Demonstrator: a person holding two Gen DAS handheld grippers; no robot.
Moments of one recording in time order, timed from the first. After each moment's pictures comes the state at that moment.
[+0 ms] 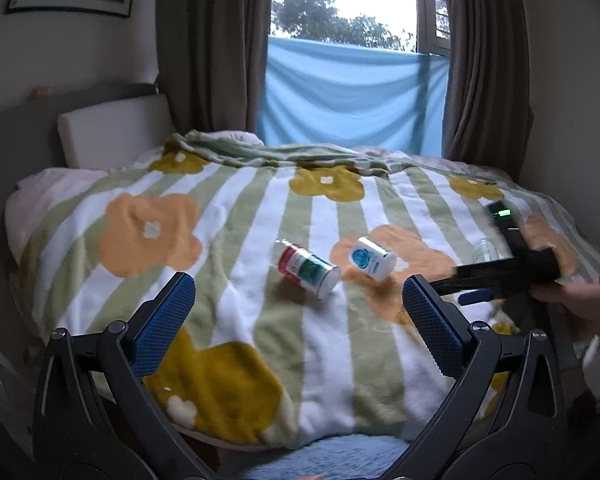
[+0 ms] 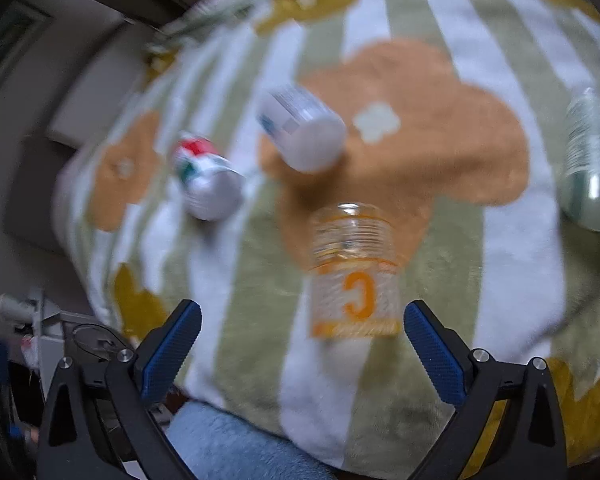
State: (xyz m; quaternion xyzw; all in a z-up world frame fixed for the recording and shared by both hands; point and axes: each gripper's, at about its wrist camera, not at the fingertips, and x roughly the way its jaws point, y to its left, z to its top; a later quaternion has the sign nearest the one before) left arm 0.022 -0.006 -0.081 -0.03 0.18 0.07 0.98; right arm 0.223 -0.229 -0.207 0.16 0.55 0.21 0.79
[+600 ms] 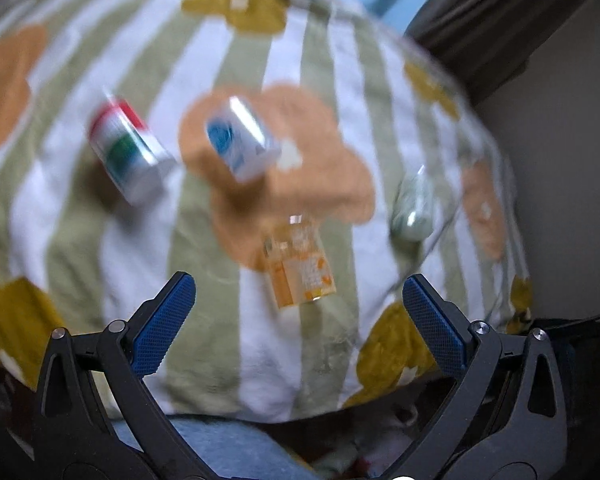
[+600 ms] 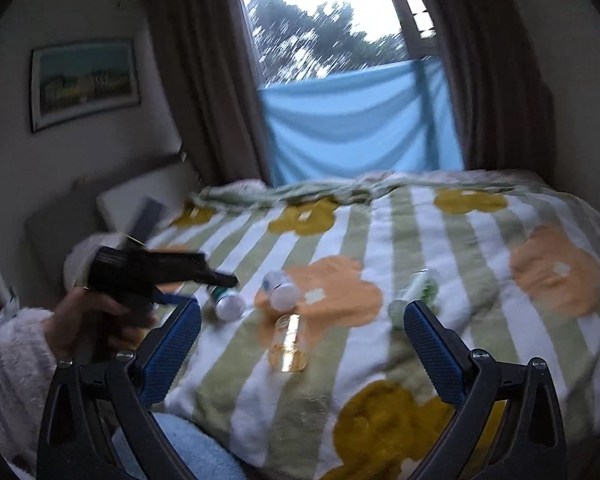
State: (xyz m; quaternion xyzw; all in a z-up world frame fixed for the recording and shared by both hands) left arm 0.232 -0.079 -0.148 -0.19 0.50 -0.09 0.84; right arm 0.009 -0.320 -0.097 0.08 0.20 0.12 0.97
